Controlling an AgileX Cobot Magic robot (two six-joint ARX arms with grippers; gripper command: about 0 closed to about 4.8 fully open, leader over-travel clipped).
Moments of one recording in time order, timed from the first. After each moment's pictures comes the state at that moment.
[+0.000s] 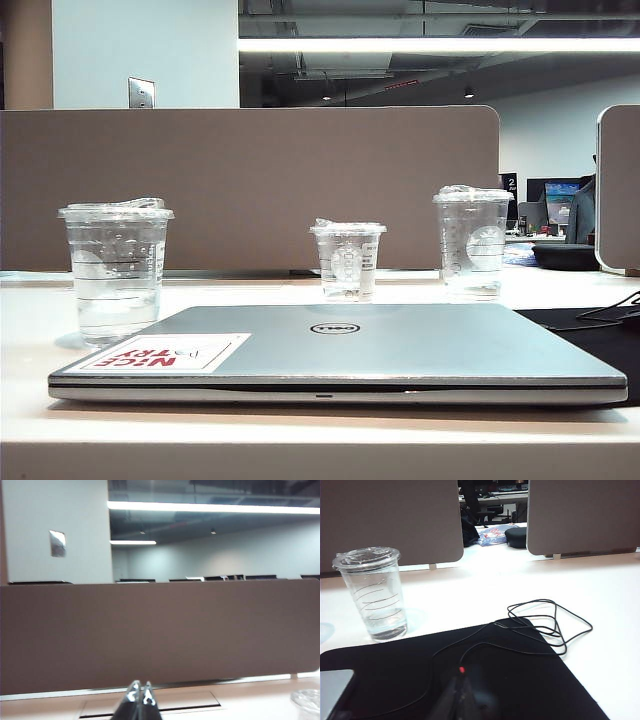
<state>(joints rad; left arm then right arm) 0.17 0.40 0.01 0.88 0.29 -0.08 -0.16 0.00 0.01 0.01 0.00 0.04</state>
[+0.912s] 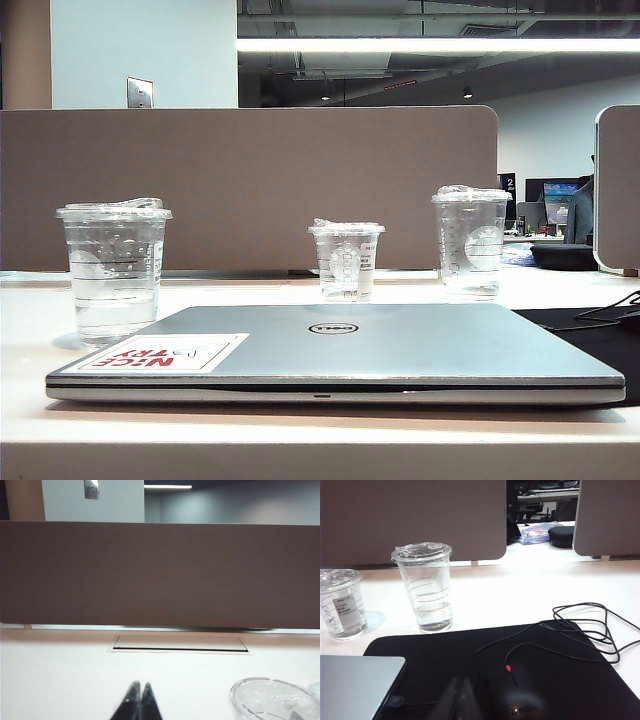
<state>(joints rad) 0.17 0.14 0.02 0.38 0.16 -0.03 -0.01 0.00 0.01 0.01 0.00 0.04</state>
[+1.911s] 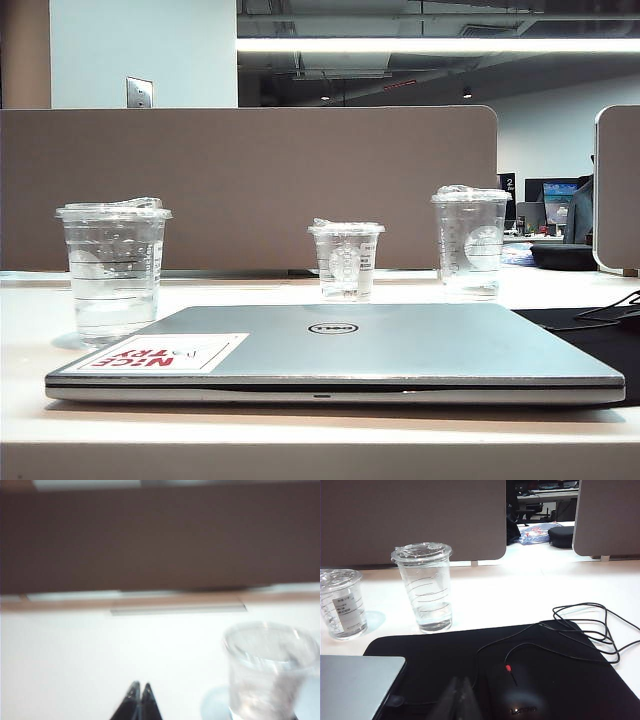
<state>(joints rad) 0.09 0.00 0.00 0.12 0.10 0.05 -0.01 0.00 0.01 0.01 0.00 0.04</state>
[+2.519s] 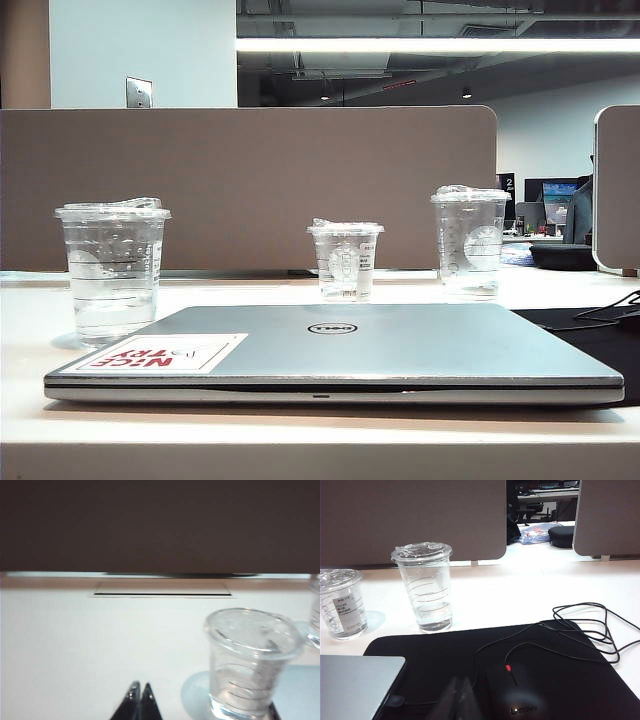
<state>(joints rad) -0.02 0.00 0.00 0.06 0.01 -0.01 -0.01 0.00 0.01 0.01 0.00 0.04</state>
